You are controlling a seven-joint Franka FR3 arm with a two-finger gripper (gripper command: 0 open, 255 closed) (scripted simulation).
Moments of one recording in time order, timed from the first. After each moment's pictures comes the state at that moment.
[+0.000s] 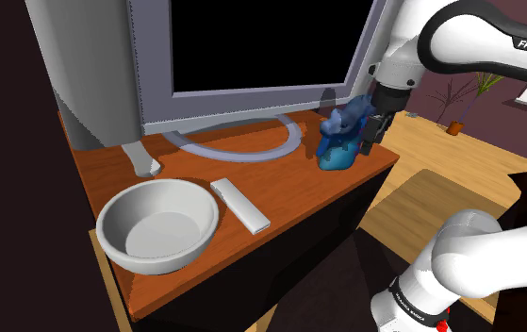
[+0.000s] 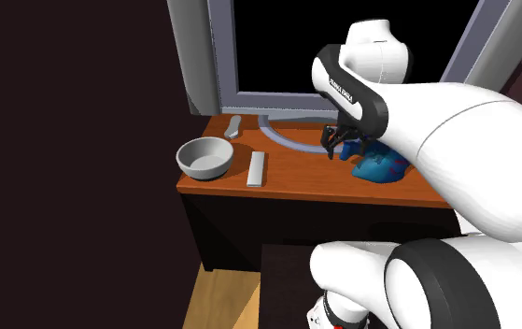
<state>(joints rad) 0.02 -0.80 0.04 -2.34 -0.05 1.48 -0.08</state>
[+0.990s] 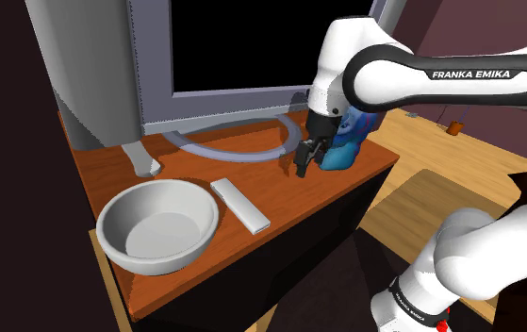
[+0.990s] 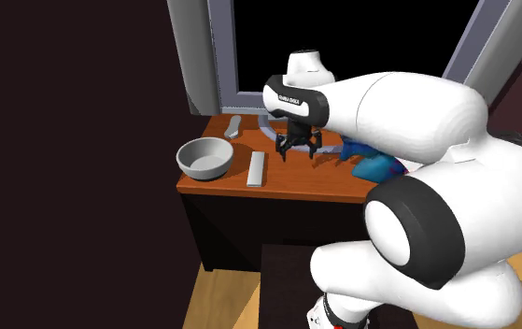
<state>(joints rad) 0.09 -0.52 0.23 -2.34 0.08 1.79 0.13</state>
